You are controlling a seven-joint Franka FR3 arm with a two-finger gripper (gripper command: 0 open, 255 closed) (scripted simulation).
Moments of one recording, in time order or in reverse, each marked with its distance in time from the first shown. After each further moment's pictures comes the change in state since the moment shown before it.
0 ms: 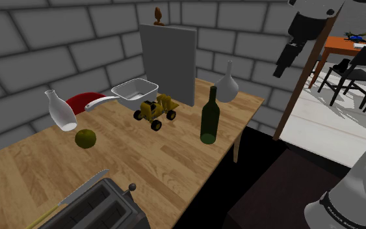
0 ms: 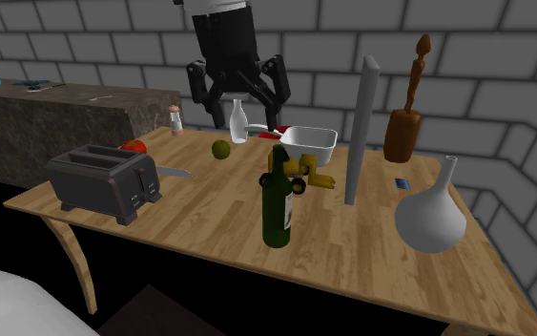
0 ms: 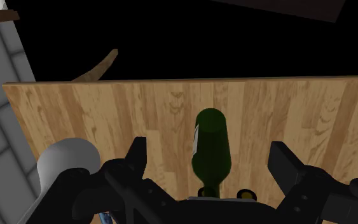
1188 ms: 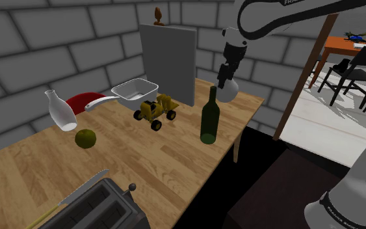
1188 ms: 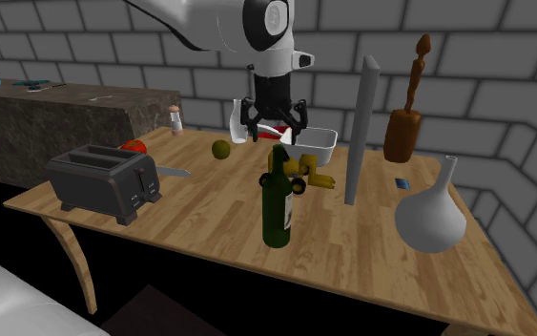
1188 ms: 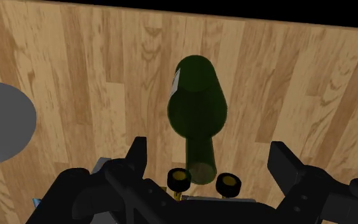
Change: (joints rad) arm 0.082 0.584 -0.034 0.217 0.094 0.325 -0.099
